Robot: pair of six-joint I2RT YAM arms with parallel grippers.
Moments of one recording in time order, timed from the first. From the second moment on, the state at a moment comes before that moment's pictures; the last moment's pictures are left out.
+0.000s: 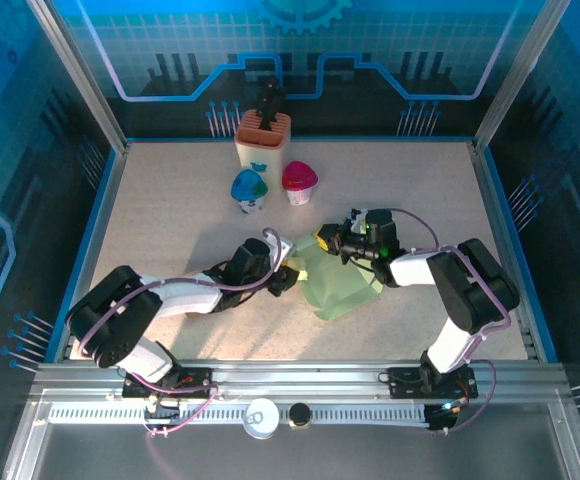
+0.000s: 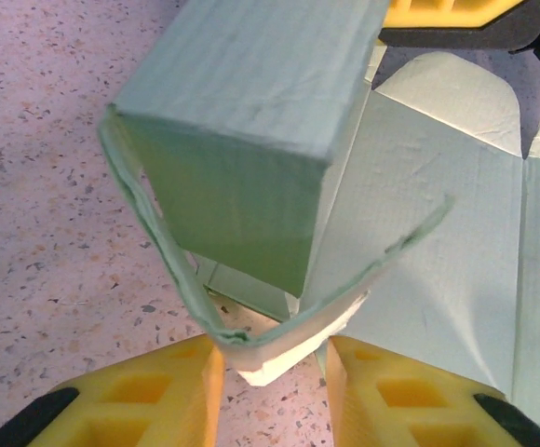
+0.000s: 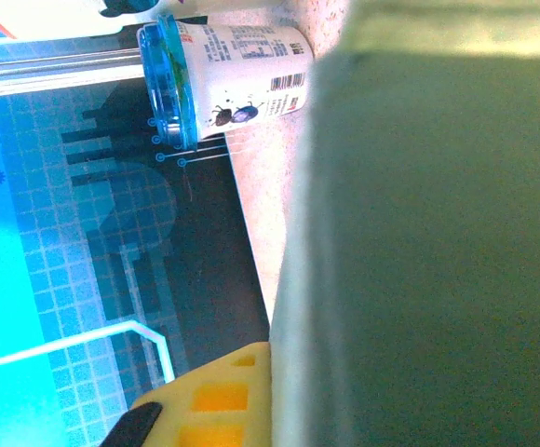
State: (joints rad) left arm -0.69 1.53 0.57 0.32 0.11 -0.19; right arm 0.40 1.70 0.62 0.72 -0.61 1.43
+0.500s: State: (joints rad) left arm -0.78 1.60 0.61 0.35 -0.10 -0.25; right arm 0.42 1.70 0.56 0.82 -0.56 1.45
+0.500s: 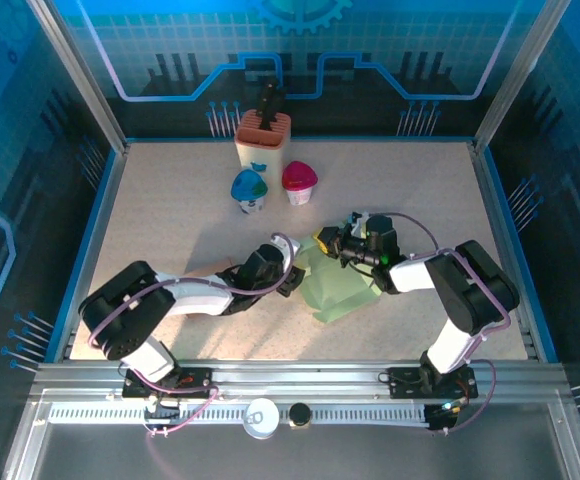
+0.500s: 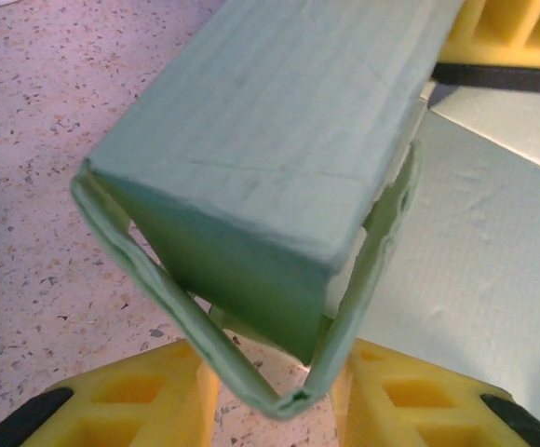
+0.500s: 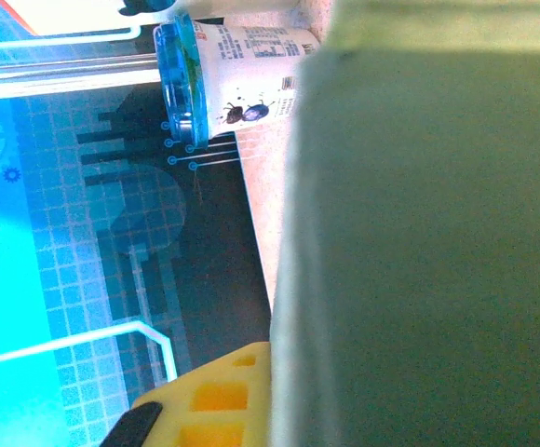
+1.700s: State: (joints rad) left arm -0.92 1.75 0.78 0.22 -0.58 -0.60; right arm 0.45 1.75 0.49 1.04 -0.39 1.55
